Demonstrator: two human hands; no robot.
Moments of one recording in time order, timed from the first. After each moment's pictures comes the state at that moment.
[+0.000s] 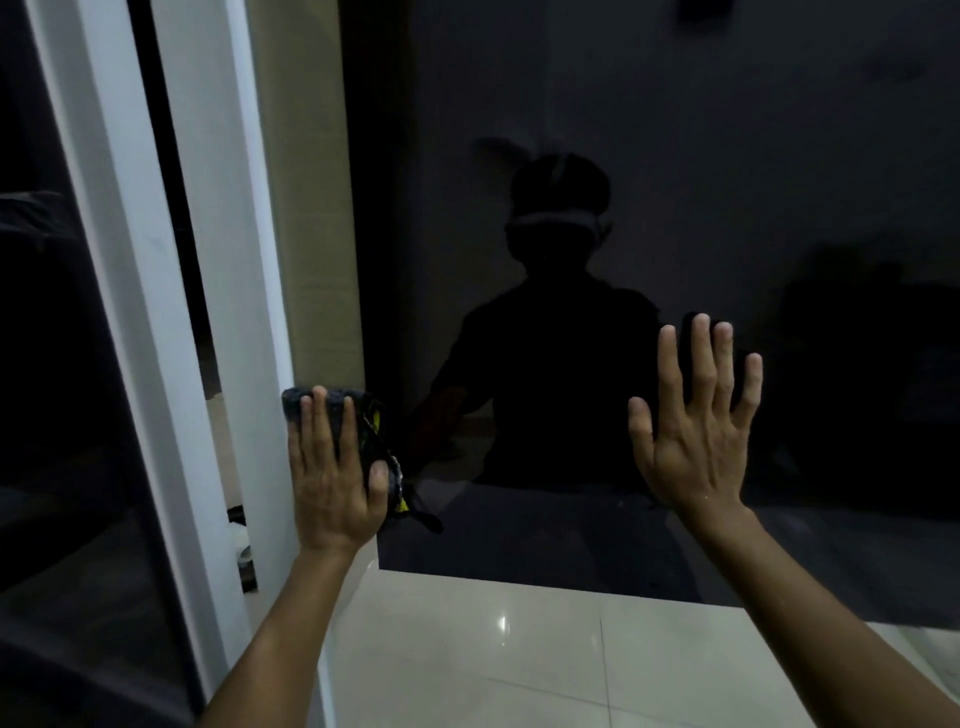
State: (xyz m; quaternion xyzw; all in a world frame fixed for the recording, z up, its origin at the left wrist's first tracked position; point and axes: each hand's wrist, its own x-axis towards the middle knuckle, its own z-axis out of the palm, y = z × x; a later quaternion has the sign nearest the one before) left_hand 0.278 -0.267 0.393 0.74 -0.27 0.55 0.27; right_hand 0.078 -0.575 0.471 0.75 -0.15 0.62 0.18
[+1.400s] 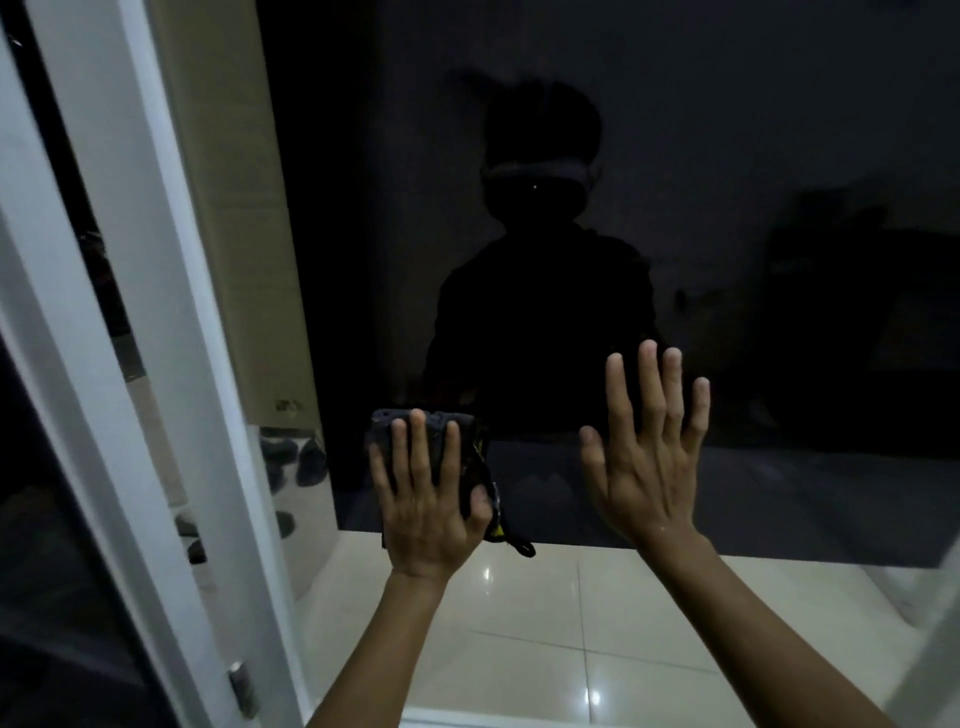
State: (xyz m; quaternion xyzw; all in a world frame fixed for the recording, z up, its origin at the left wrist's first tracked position) left_hand 0.204 -0.376 0.318 0.74 -0.30 0.54 0.27; right_hand 0.078 -0.563 0.391 0.78 -0.11 0.60 0.15
